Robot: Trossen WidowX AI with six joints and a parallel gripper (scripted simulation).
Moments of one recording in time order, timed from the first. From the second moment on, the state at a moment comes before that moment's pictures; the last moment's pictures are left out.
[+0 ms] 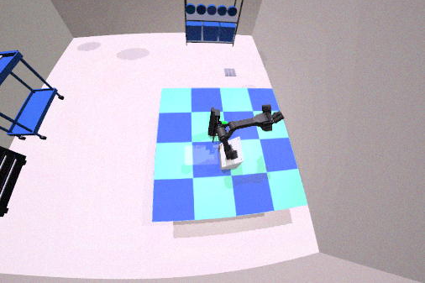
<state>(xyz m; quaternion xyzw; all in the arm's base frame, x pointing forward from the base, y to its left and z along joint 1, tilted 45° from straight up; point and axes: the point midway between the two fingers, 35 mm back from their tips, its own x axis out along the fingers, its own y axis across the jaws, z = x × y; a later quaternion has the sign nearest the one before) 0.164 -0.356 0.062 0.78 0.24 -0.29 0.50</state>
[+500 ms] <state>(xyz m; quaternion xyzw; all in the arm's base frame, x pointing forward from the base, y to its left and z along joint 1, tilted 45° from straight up) 0.276 -0.128 0.050 0.73 0.55 -0.27 0.30</state>
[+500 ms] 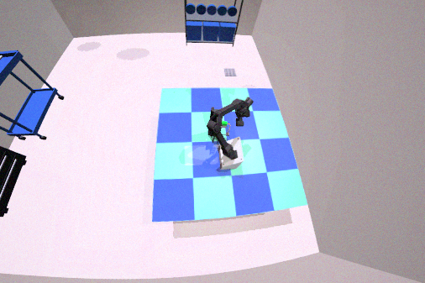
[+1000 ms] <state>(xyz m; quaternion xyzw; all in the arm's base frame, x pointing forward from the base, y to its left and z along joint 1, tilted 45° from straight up) 0.270 -0.063 0.053 0.68 0.62 -0.30 0.25</state>
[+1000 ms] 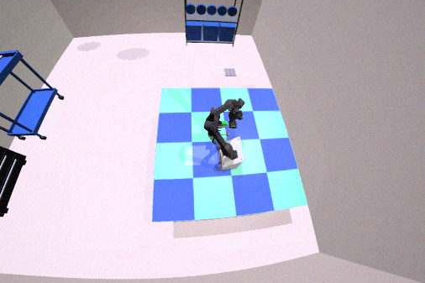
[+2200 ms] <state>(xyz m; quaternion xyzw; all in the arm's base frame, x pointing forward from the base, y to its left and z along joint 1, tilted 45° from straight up) 0.274 -0.030 0.074 0.68 0.62 -0.30 0.25</state>
